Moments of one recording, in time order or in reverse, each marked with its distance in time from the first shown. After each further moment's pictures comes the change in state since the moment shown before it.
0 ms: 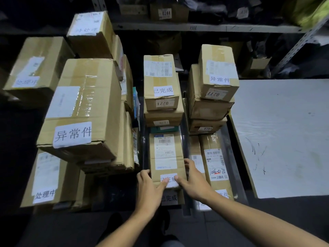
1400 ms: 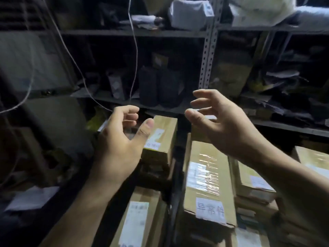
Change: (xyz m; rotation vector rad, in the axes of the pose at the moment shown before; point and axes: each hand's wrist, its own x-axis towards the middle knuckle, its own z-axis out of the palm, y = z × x) left_hand 0.015 0.127 -0.408 -0.291 0.723 0.650; right_hand -0.035 -0.449 -0.035 -0.098 0.233 -1.011
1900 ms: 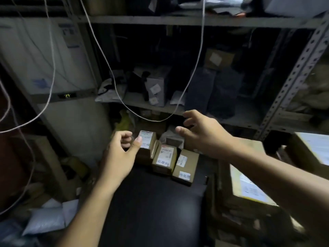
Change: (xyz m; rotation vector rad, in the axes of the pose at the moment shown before) left_hand 0.201 -0.313 -0.160 0.076 -0.005 -0.296; right_hand 0.231 -0.018 0.308 -0.177 -0.249 0.187
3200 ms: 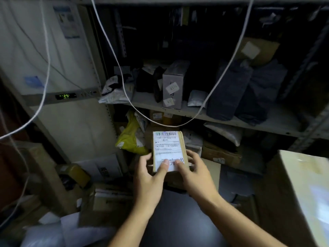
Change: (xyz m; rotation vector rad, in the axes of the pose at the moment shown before) left_hand 0.053 -0.112 0.050 -0.212 -0.036 -0.240; right_hand 0.066 0.025 0.203 0.659 0.148 0.369
